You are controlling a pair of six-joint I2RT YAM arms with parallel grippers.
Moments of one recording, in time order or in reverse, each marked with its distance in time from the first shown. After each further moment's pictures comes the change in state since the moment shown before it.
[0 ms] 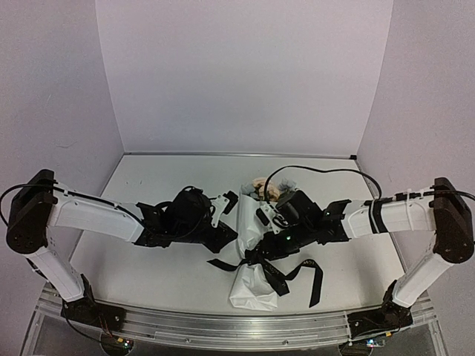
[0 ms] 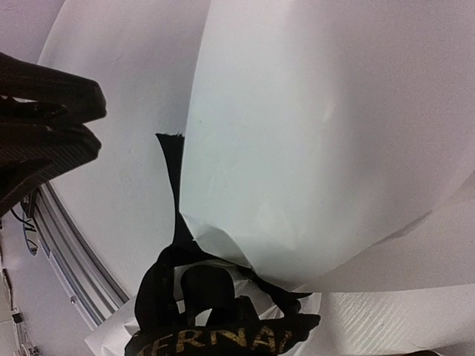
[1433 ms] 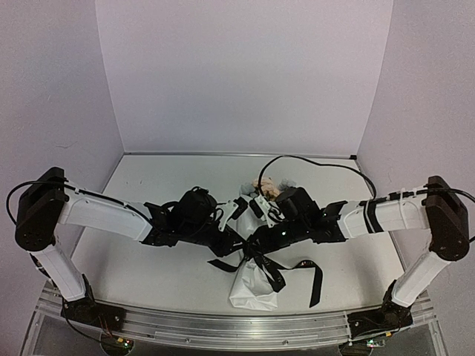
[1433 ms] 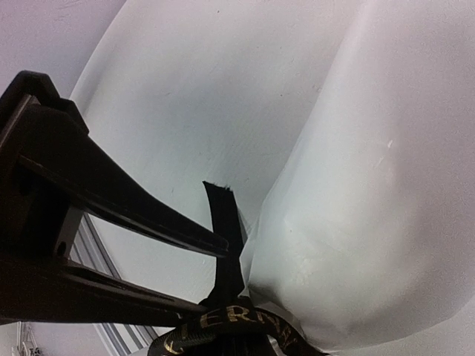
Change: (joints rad) left arm 0.007 0.066 0.039 0.024 0.178 0.036; right arm -0.015 0.037 -0.009 0.215 -0.057 -0.043
